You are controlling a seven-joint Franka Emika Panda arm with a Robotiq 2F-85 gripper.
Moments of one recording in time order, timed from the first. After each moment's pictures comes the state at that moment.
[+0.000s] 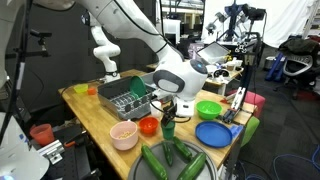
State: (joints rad) arm -0.18 0.60 -0.14 -1.94 0.67 2.26 0.57
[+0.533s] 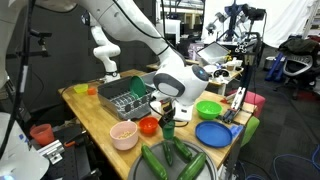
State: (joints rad) arm -0.19 0.62 -0.14 -1.94 0.70 2.20 0.56
